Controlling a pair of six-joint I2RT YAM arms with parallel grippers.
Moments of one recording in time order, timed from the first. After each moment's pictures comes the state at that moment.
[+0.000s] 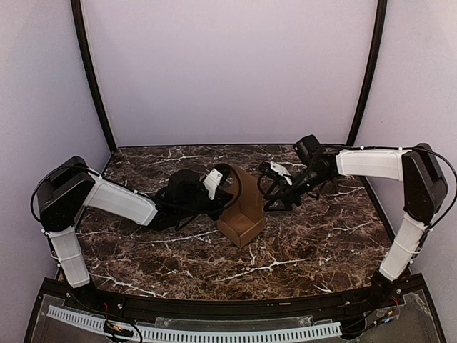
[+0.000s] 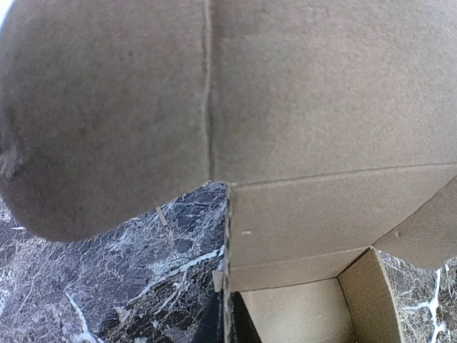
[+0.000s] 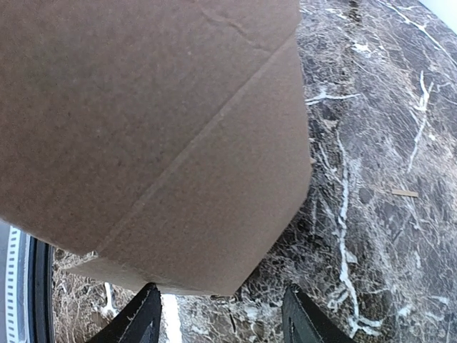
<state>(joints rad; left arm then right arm) -0.85 1.84 0.91 0.56 0.04 -0.03 0.51 1.74 1.19 -0.52 -0.80 -0.62</state>
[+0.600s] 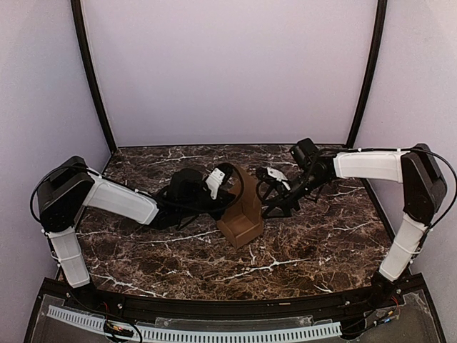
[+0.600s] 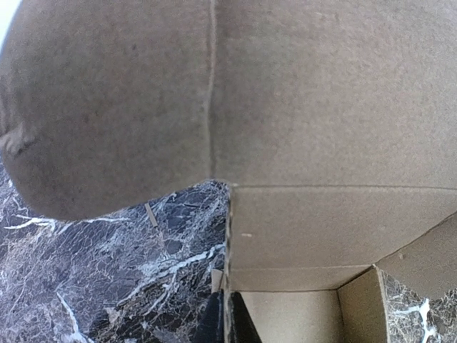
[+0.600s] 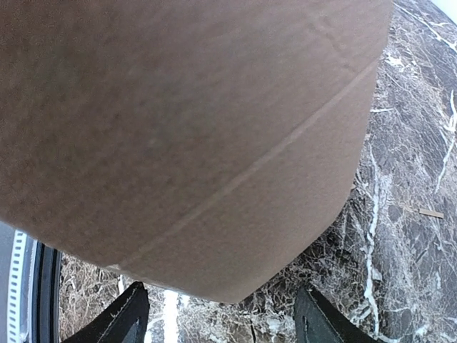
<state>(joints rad) -0.86 1.84 0.93 0.53 0.04 -0.06 0.55 1.74 1.18 -0.53 -0.83 -0.68</state>
